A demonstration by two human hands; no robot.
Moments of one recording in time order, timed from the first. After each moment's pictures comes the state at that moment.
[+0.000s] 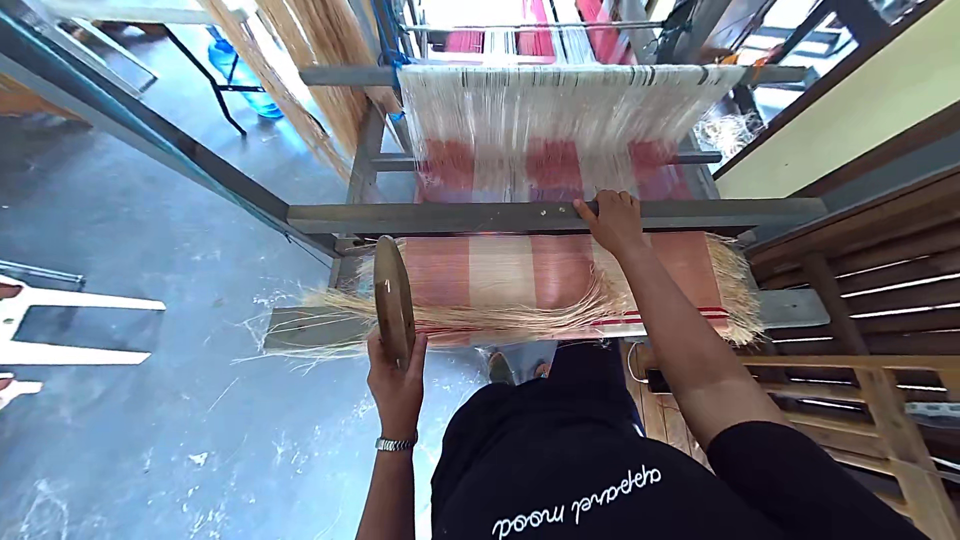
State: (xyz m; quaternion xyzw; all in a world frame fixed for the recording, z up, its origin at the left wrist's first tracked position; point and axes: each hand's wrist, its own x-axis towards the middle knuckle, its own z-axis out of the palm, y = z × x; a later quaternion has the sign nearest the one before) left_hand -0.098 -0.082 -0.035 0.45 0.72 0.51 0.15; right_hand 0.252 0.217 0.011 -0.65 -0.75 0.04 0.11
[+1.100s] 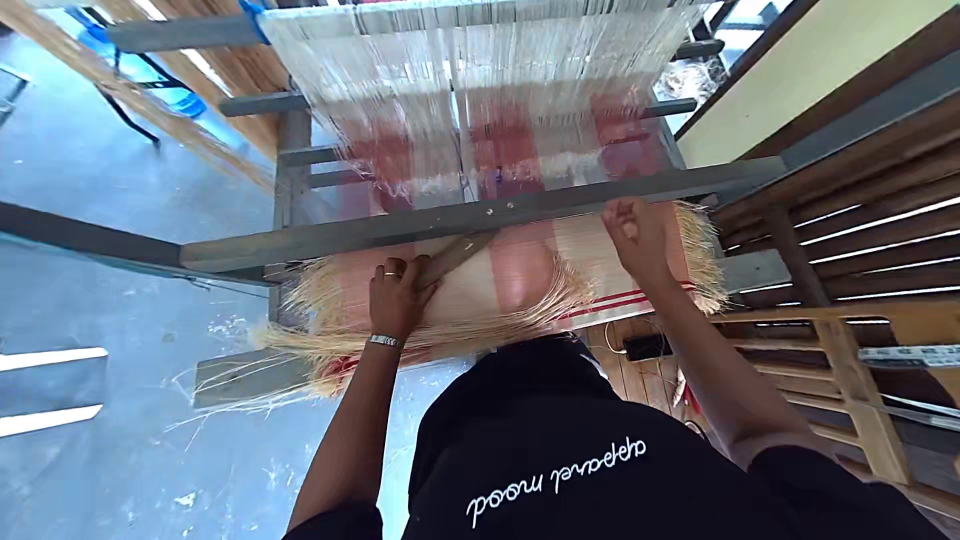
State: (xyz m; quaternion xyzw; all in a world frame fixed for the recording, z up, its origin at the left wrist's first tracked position) left_hand -0.084 0.102 -0.071 0.73 0.66 0.18 0.06; right_hand 0.348 0.143 0.019 -0.61 -0.69 0.21 0.33
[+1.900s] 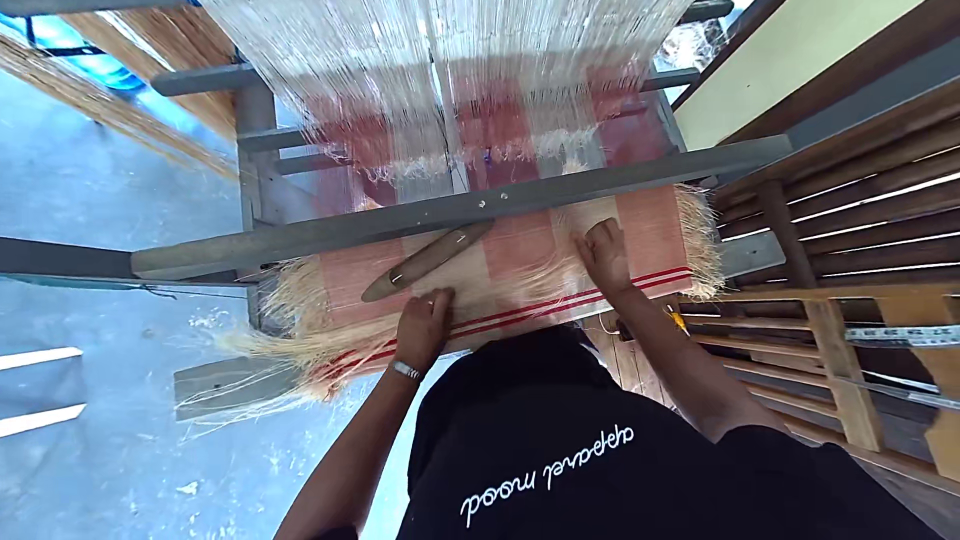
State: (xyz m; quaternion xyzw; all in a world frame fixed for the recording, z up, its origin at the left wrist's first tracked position) left_hand -0.037 0.053 -0.078 0.81 0.54 0.21 0.07; right_hand 0.332 0.135 -0.079 -0.62 -0.72 0.04 0.30
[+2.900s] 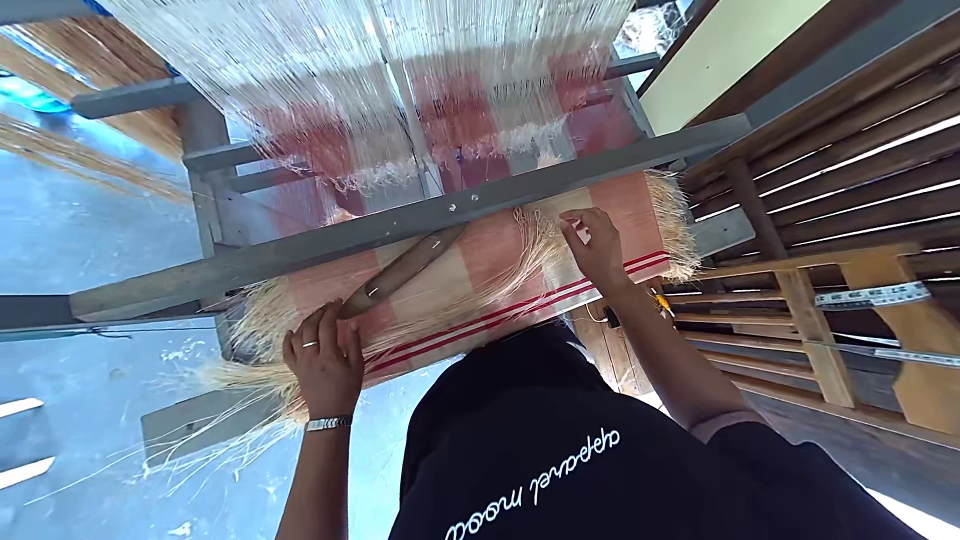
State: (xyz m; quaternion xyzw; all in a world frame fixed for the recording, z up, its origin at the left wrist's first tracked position) left_hand -0.133 0.035 -0.073 0.68 0.70 0.21 0.03; right_hand 0.327 0.126 -0.032 -0.63 -0.66 0.15 0.38
